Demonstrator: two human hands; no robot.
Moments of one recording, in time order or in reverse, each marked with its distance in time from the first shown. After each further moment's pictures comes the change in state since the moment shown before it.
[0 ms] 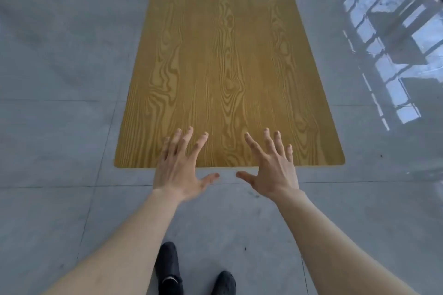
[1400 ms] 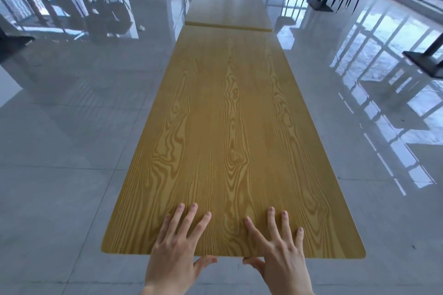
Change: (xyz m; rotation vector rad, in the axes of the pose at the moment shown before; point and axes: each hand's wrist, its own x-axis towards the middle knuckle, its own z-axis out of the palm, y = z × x) left_hand 0.120 -0.037 -0.002 0.059 0.005 0.076; right_hand 0.124 0.020 0.000 -0.069 0.088 -0.067
